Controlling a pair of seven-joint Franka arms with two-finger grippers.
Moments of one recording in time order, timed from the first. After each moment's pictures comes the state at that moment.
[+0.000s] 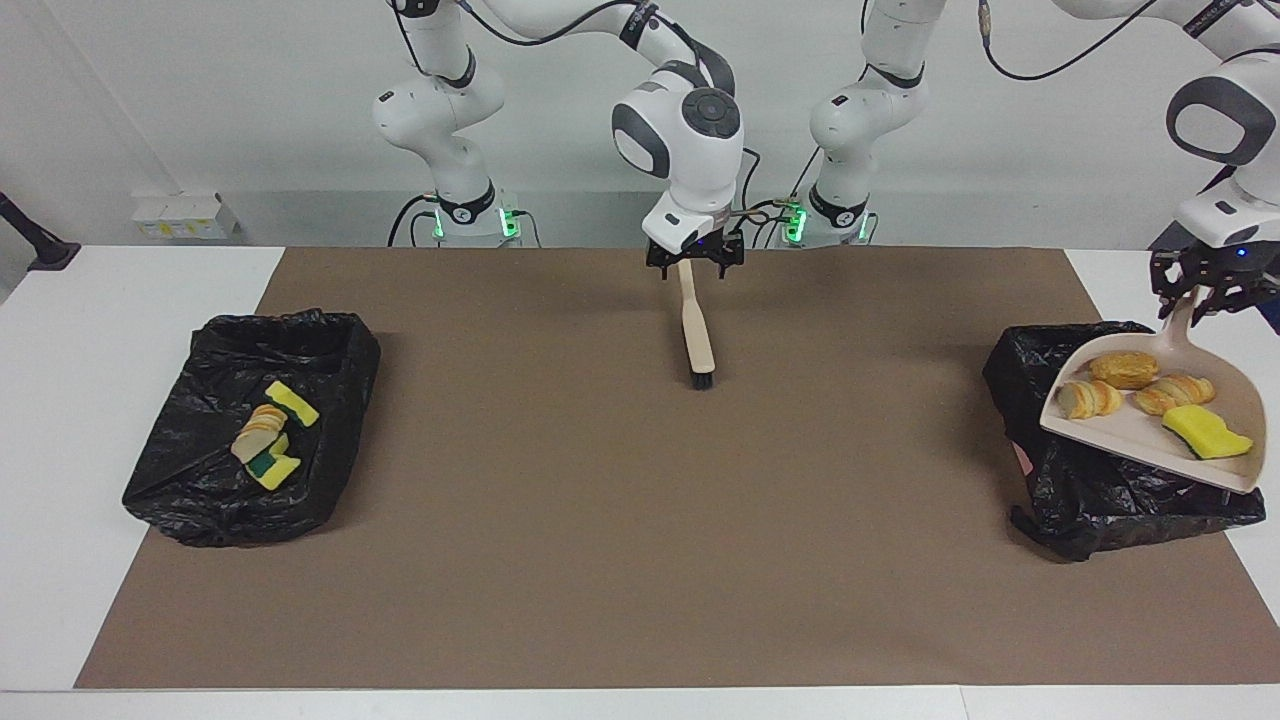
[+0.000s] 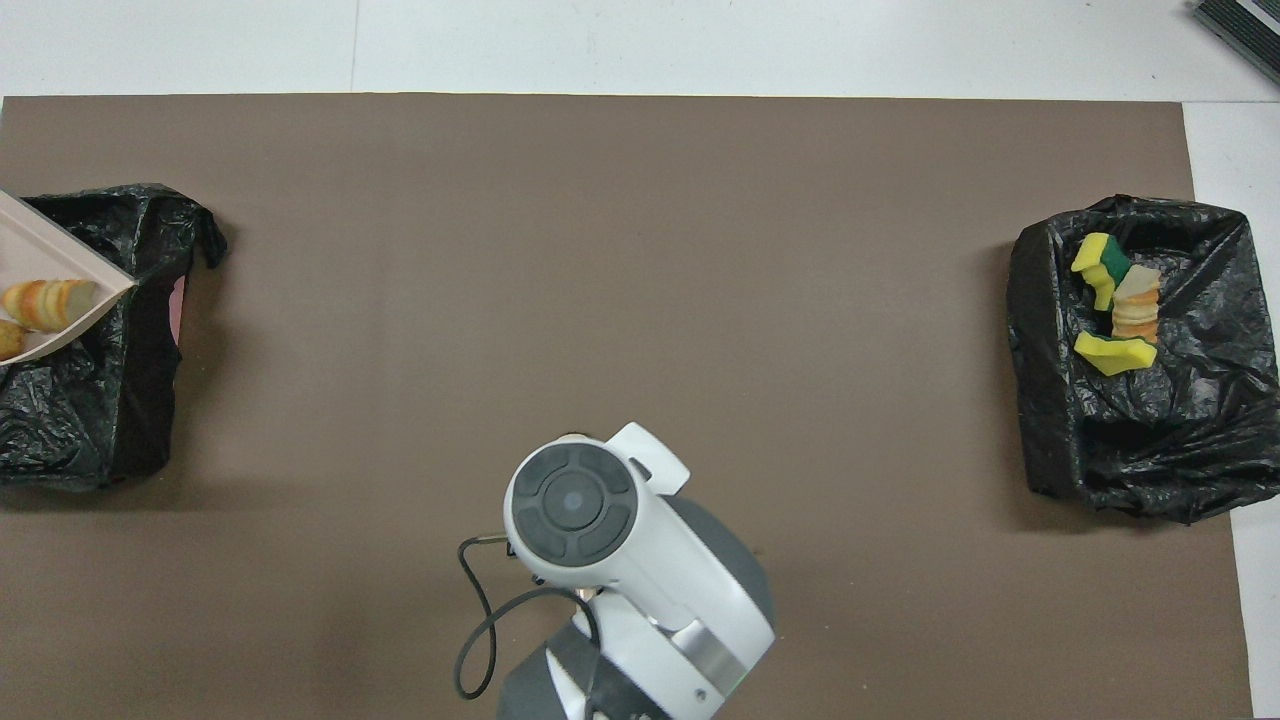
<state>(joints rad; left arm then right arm) 0.51 0.08 -0.08 -1.76 0.21 2.01 1.09 0.58 0.18 0.18 -1.79 0.10 1.85 0.70</state>
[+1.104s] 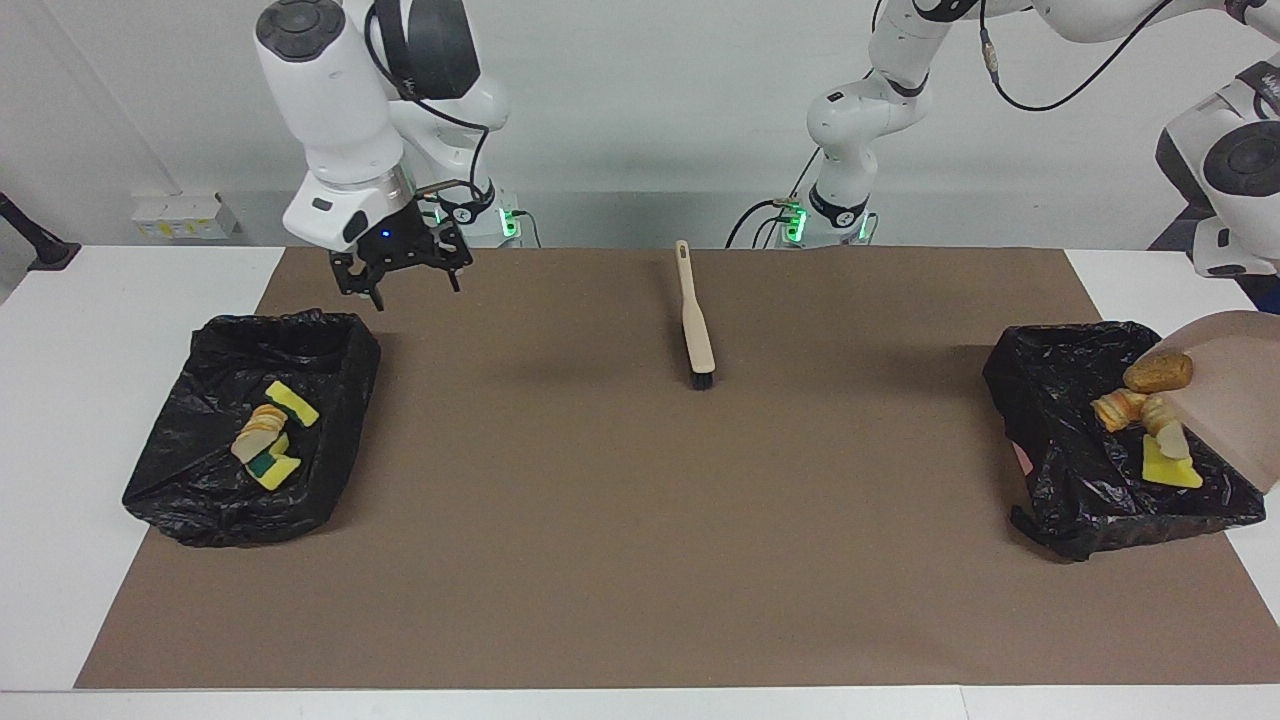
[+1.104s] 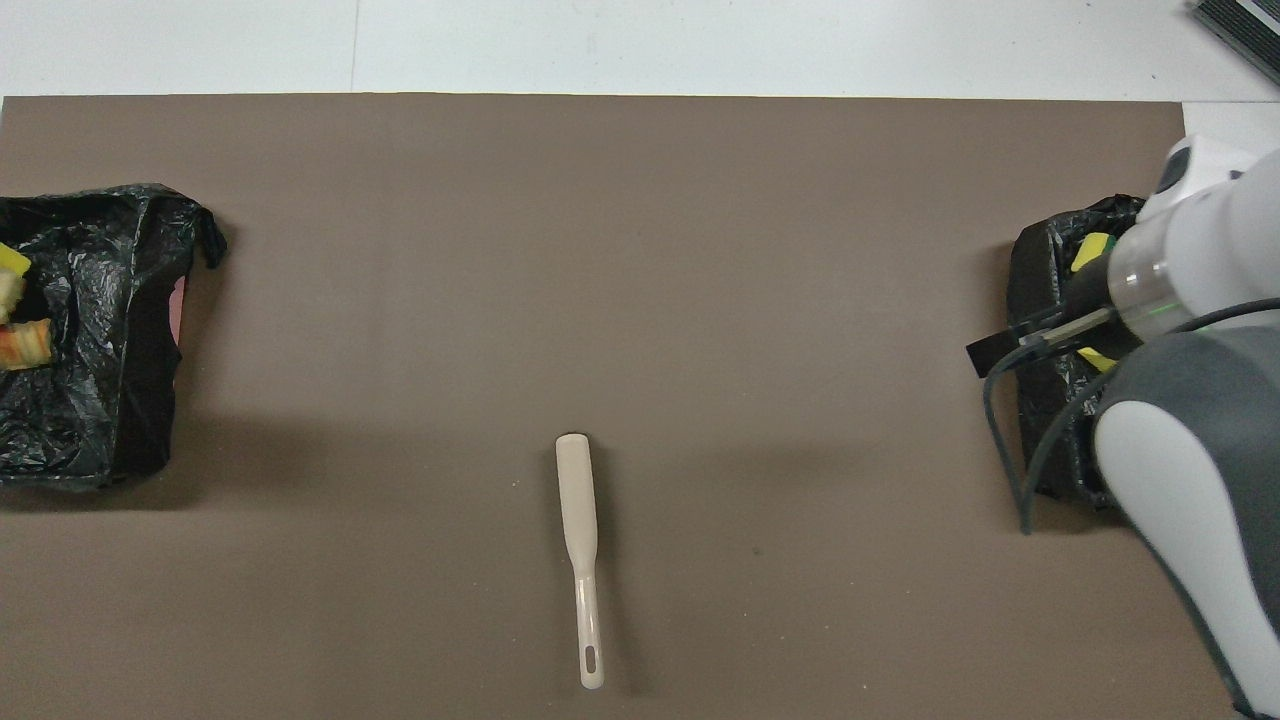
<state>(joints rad) 0.33 0.18 -0.11 -1.60 1.05 1.93 1.26 -0.06 0.01 0.17 -1.64 -0.03 1.65 -0.19</state>
